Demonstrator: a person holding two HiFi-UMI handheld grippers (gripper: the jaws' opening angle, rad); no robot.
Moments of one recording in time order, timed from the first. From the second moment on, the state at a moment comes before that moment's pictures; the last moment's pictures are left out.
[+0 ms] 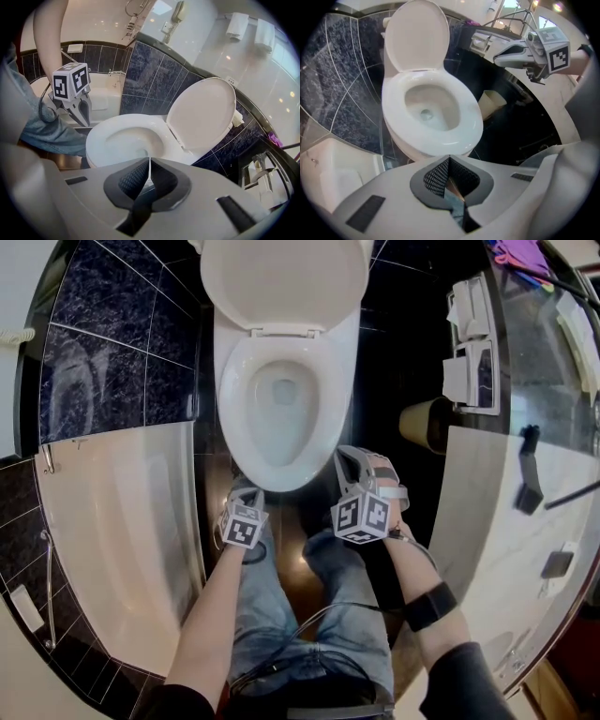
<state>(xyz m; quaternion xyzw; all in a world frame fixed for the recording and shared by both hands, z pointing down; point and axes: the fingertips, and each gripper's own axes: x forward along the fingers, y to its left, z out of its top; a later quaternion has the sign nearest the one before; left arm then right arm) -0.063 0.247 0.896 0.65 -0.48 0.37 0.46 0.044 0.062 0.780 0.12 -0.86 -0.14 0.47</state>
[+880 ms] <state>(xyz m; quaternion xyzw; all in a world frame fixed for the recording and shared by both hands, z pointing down) -0.153 0.131 0.564 0.68 -0.65 0.22 0.25 0.019 0.027 0.579 0.21 -0.89 -0.08 0.40</state>
